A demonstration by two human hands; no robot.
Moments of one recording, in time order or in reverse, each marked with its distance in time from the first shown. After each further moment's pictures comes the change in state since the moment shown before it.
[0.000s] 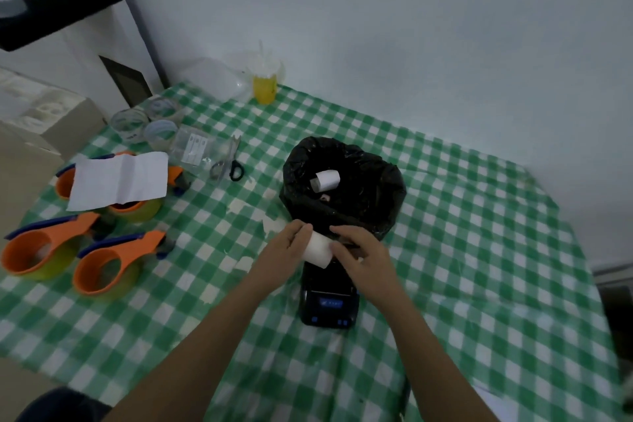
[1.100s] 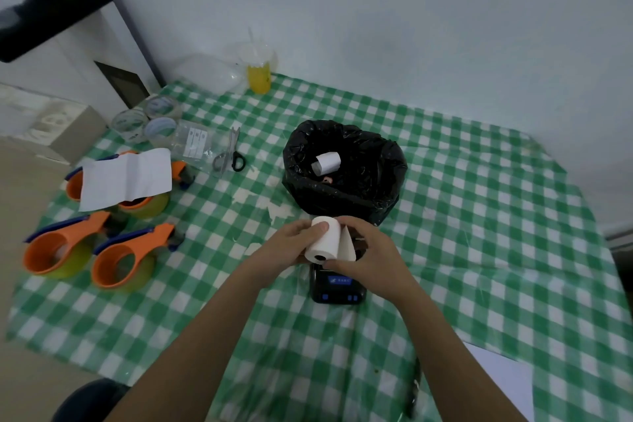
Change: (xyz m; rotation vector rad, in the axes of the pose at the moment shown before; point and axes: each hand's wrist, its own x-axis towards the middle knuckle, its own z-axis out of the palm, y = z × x) left_hand -0.019 0.008 -0.004 -0.316 -0.227 -0.272; right_hand -0.032 -0.004 -0.003 -0.020 -0.108 0.026
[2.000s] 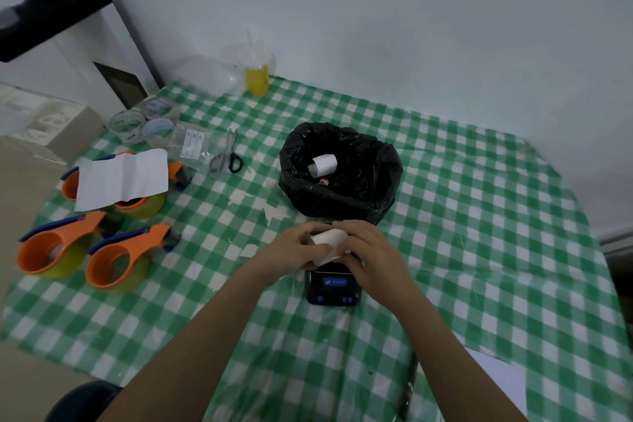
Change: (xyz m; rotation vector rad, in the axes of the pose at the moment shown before) left_hand 0.012 -0.008 0.005 0.240 -0.074 0.019; right_hand 0.000 0.025 -0.005 -0.523 0.129 -0.505
